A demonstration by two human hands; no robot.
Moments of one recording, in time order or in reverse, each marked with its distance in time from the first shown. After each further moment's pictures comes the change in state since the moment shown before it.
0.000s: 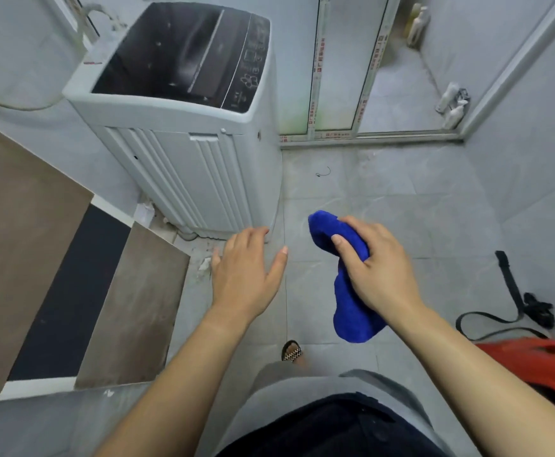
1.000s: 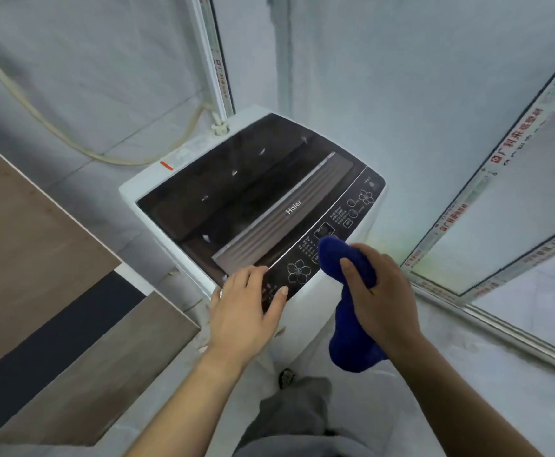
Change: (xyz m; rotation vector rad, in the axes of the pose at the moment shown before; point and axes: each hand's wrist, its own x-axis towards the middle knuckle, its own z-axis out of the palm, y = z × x) left_hand 0.450 -0.002 -0.012 0.063 0.247 -0.542; right_hand 0.569 -0.066 0.048 0.078 -0.330 -0.437
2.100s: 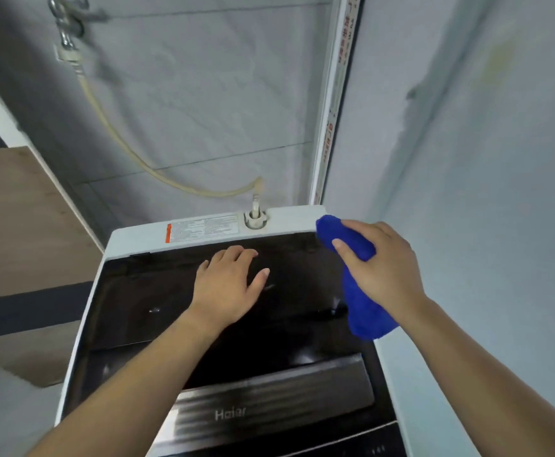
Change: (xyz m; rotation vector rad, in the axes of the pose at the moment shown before) left_hand 0.383 0.002 -0.007 0.152 0.154 -0.516; right_hand 0.520 -0.037 0.065 -0.088 -0.451 -0.608
